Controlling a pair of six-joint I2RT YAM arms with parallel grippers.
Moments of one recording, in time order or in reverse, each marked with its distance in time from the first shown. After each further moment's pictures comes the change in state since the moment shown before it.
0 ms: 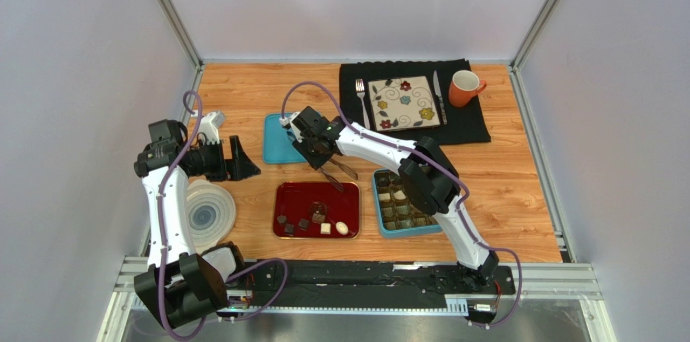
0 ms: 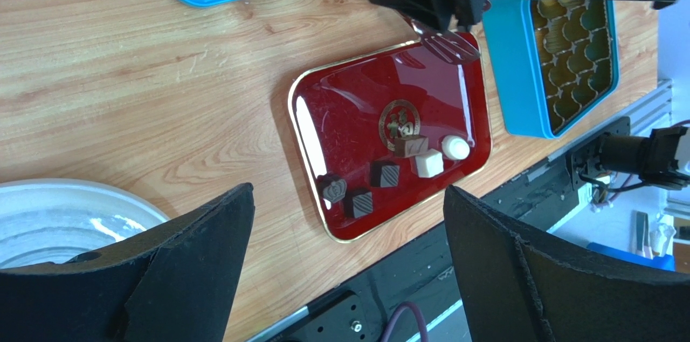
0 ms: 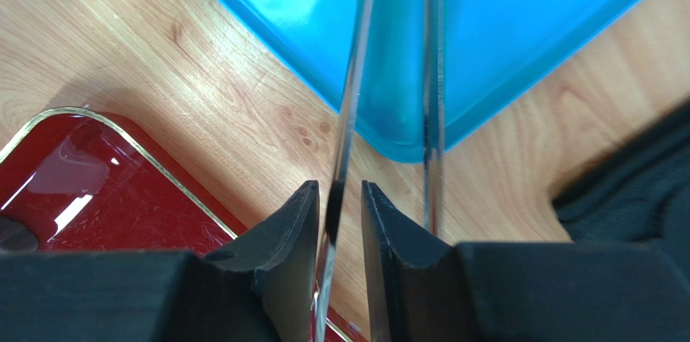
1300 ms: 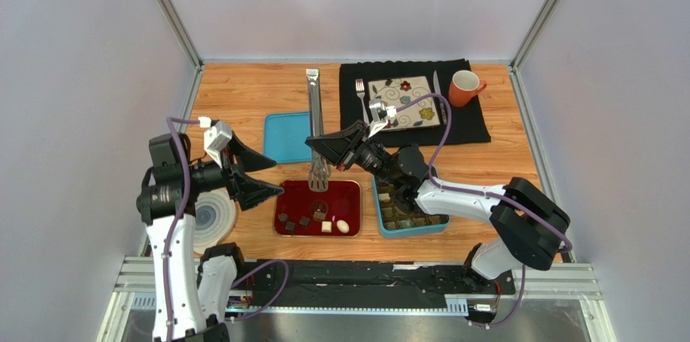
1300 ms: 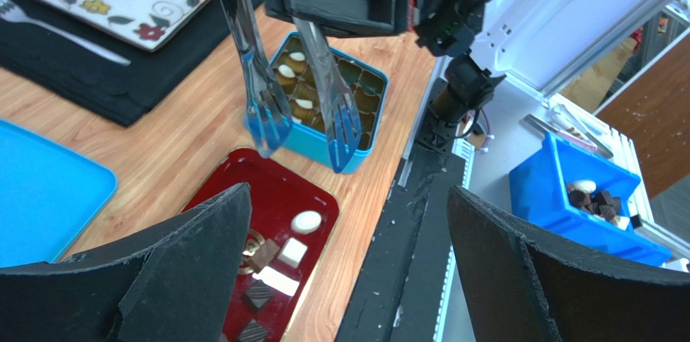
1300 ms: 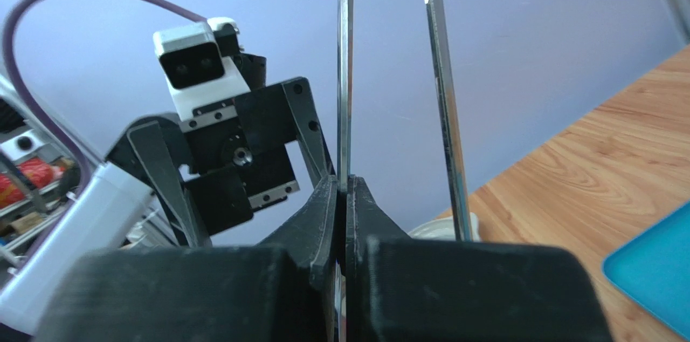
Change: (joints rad) left arm -0.146 -0.261 0.019 0.055 0.645 0.113; right arm 0.021 -0.769 -1.133 1.849 -0.193 0.776
